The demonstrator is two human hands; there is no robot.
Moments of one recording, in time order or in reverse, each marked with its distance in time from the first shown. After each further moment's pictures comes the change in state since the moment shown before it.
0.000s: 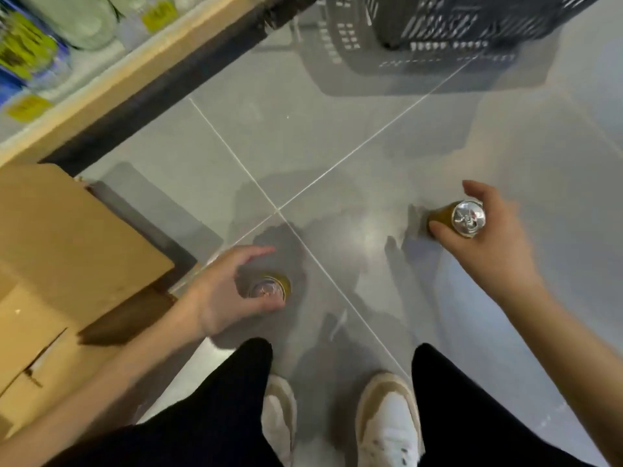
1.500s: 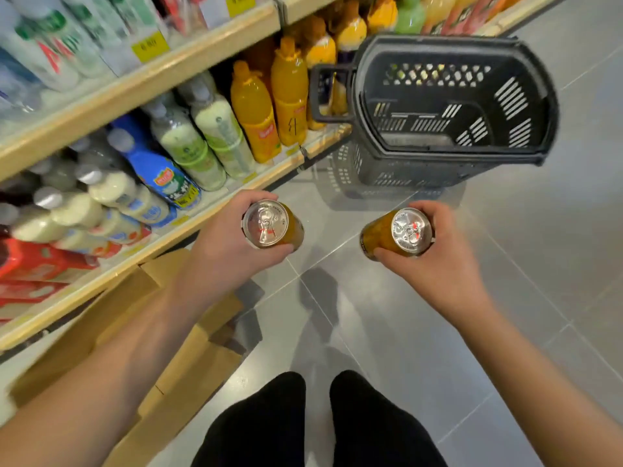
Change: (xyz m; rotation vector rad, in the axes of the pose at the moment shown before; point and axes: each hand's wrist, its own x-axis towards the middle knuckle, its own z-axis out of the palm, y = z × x) left_hand -0.148 0.269 -0.221 -0.096 0.434 0.216; right_hand -0.097 -0.262 -0.208 0.279 -0.079 -0.175
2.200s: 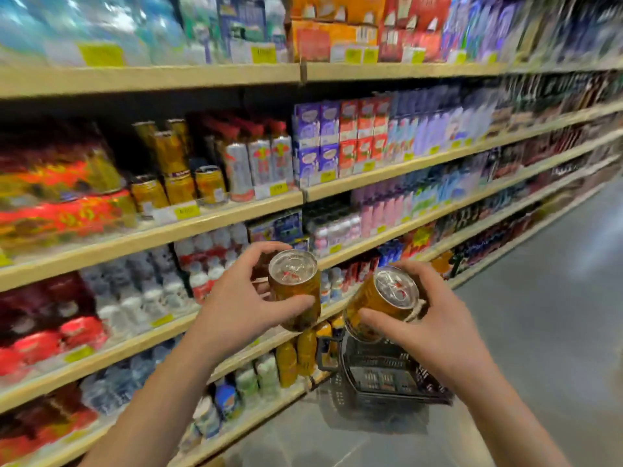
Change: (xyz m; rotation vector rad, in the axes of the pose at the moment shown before) left_hand -0.177 0.488 -0.363 -0.158 0.276 0.359; right_hand -0.207 -0.501 -0.309 0.094 0.144 -0.529
